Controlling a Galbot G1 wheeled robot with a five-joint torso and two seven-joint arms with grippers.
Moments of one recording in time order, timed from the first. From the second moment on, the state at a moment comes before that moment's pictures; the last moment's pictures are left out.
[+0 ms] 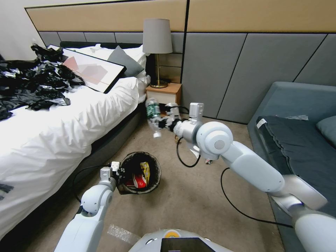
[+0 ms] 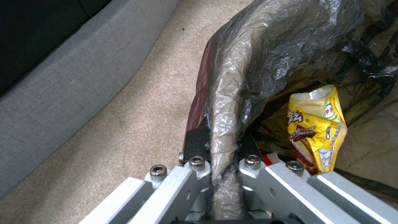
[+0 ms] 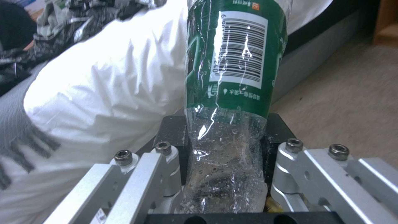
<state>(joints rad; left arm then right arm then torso) 1.37 -1.21 -0.60 -2.06 -0.34 0.74 -0.12 -0.18 1.09 -0.42 2.11 1.72 -0.54 0.75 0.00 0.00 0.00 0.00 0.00</state>
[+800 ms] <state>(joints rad) 1.36 -1.21 -0.63 -2.04 -0.35 0.74 -0.12 -0.31 1.15 -0.65 1.97 1.56 -0.55 0.74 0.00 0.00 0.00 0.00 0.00</state>
